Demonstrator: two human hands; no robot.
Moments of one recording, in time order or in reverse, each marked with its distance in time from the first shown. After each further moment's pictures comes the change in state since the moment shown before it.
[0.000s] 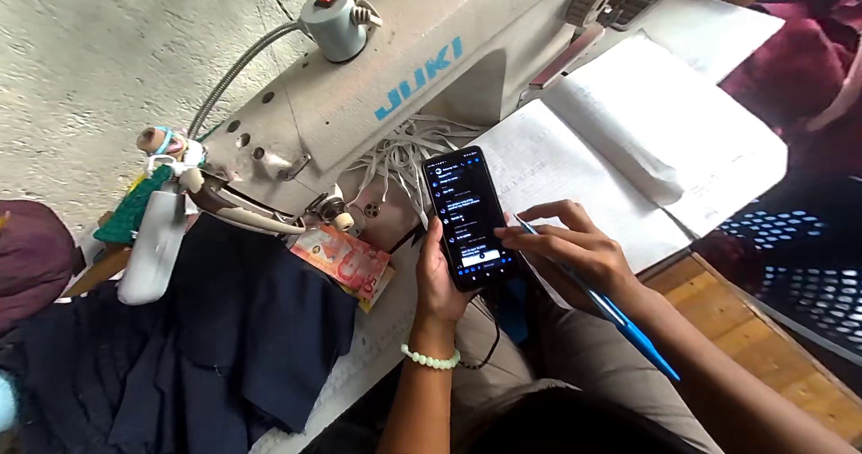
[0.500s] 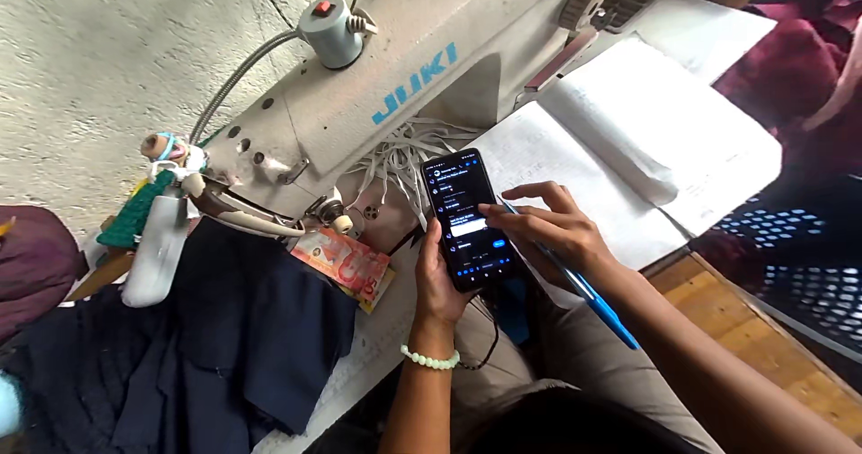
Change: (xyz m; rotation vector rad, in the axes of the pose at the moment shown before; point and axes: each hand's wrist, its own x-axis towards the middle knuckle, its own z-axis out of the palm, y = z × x) left_hand -0.001 0.000 -0.001 0.002 0.014 -0.006; right_hand 0.019 0.011 0.008 -0.075 0.026 -0.033
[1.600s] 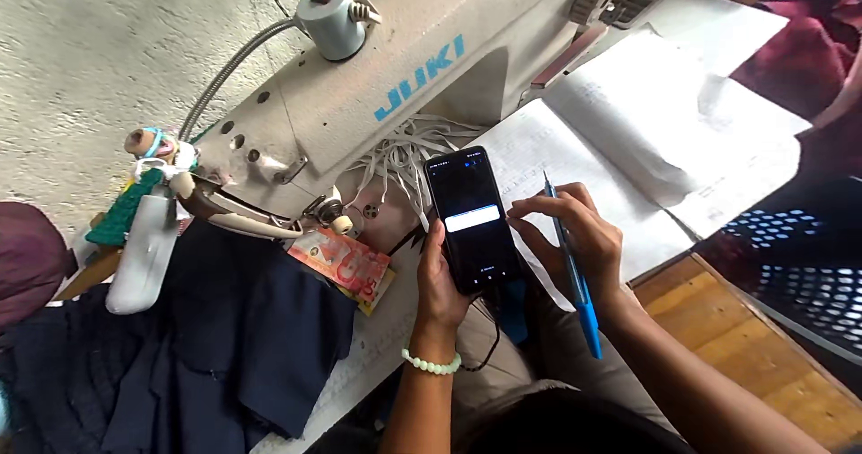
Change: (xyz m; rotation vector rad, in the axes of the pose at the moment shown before) left_hand -0.003 0.001 0.006 0.058 0.065 0.014; right_hand 0.002 -0.019 0.013 -0.026 0.310 0.258
